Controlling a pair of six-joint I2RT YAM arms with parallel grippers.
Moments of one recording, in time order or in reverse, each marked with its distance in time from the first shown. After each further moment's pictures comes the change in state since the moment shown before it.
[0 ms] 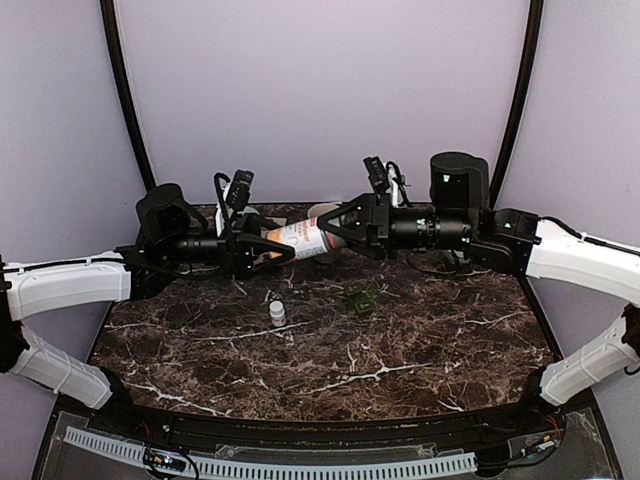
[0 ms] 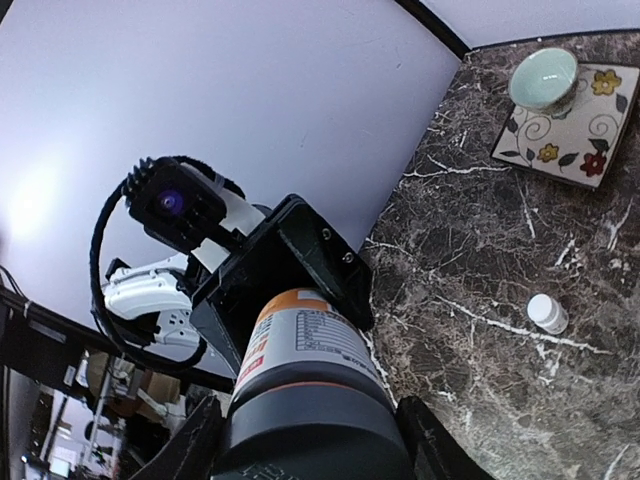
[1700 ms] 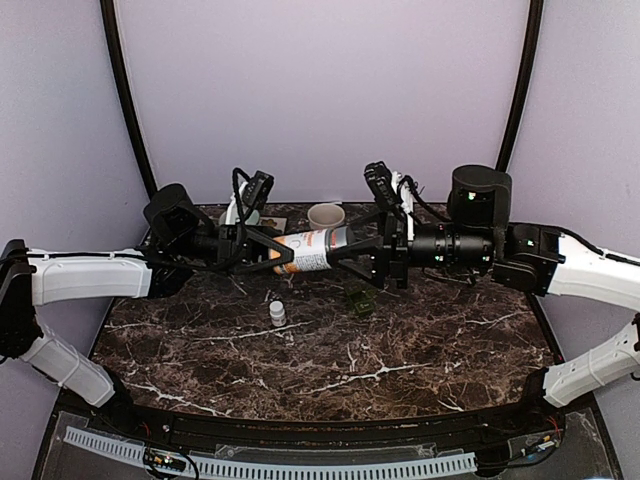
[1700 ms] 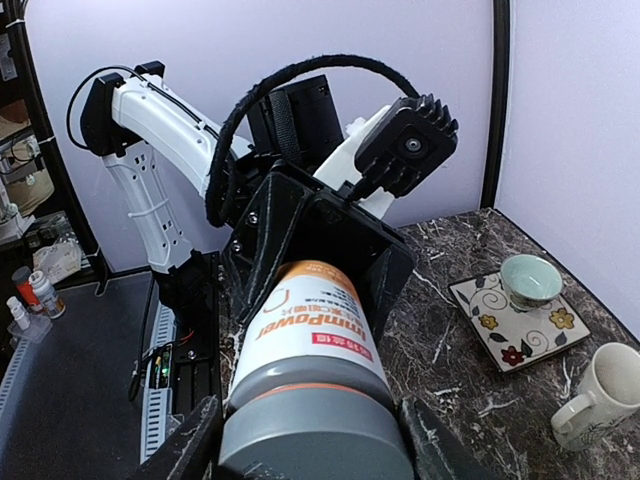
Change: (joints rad) left arm 0.002 0.126 0.023 0.299 0.267 -0.568; right arm 0.070 -0.121 -0.084 -0.003 0.032 -0.898
